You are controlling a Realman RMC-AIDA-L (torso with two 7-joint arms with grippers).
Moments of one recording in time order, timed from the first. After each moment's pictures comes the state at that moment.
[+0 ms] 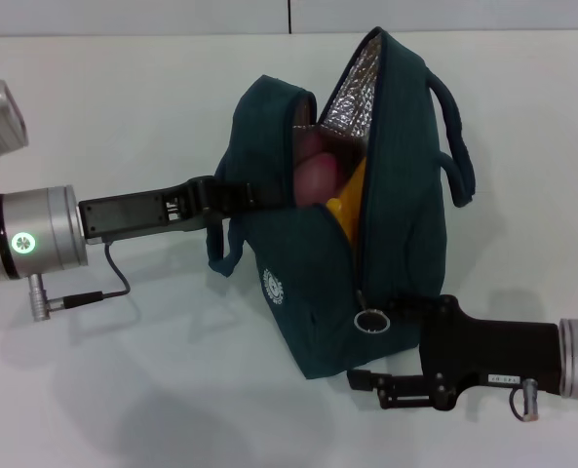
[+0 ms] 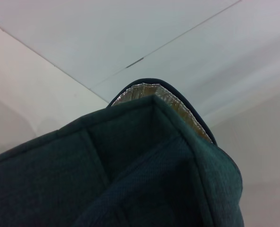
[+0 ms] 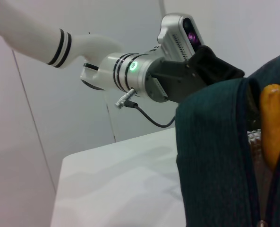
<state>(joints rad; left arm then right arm) -0.53 -2.09 0.74 0.54 1.84 1.62 -2.09 0.43 2.02 -1.66 -0.42 -1.15 -1.38 0.95</state>
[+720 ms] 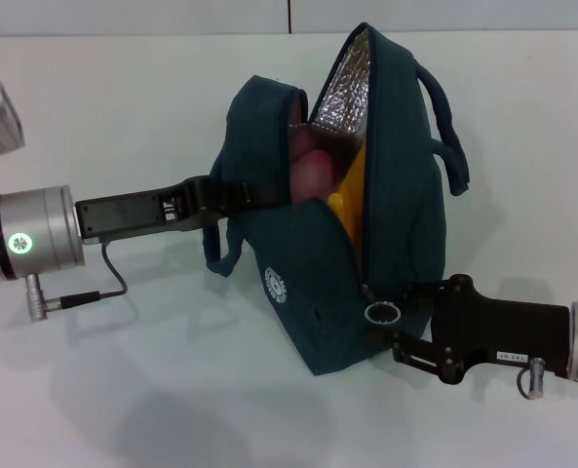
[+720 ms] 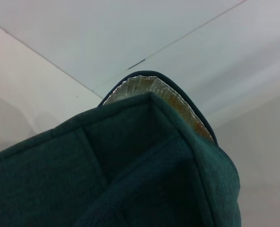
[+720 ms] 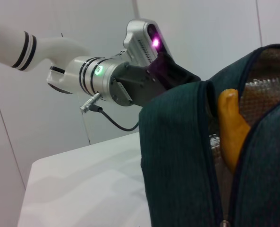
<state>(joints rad) -0.53 -2.09 0.73 0.54 1.84 1.62 -2.09 0.43 2.01 -1.60 -0.42 -1.15 -1.34 0.96</state>
